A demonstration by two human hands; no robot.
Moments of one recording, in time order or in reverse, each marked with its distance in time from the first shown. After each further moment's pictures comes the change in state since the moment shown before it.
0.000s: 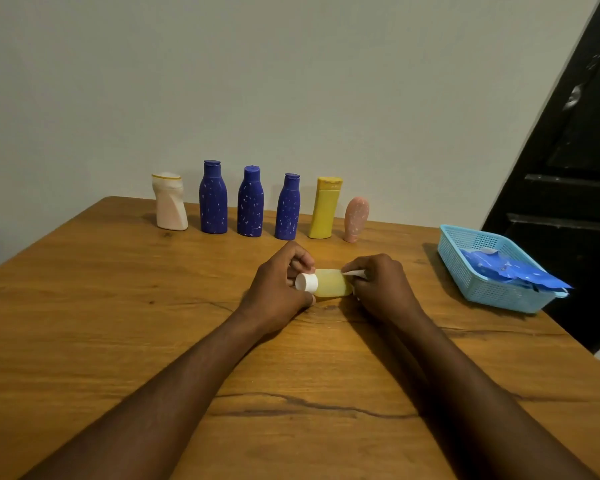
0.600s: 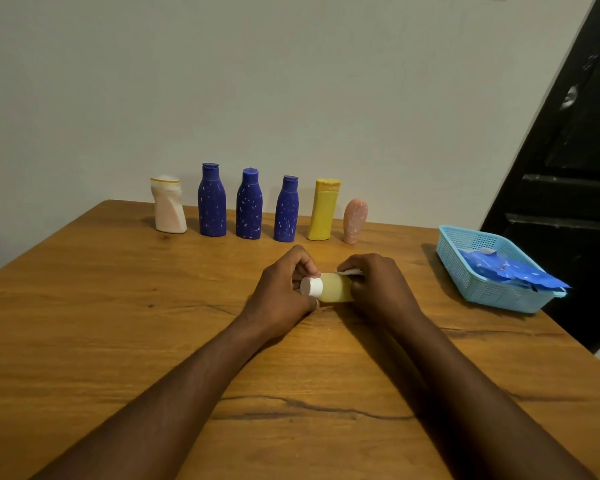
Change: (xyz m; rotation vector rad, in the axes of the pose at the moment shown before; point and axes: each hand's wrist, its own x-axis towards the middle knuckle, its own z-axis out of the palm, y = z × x) left_hand 0.000 -0.002 0.007 -0.008 -0.015 0.050; right_hand 0.000 -0.007 0.001 -0.153 0.020 -0.072
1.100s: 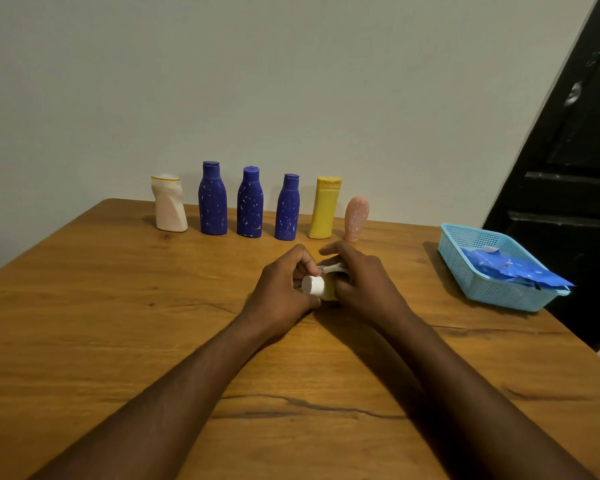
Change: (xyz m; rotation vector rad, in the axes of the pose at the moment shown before) left_hand -0.001 0.000 -0.001 -0.028 -0.001 0.015; right_hand -0.007 -0.025 -0.002 0.228 -0.077 -0.128
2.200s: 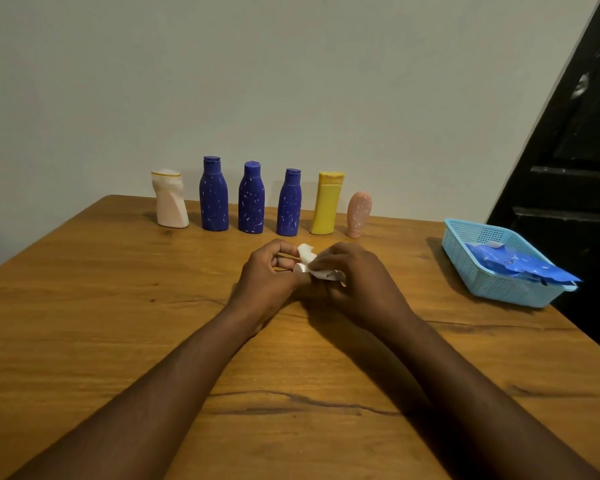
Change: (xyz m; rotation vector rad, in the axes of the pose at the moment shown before) left_hand 0.007 -0.006 -0.014 -0.272 0.112 -0.292; right_hand -0.006 -0.014 0.004 -0.206 -0.007 -0.117
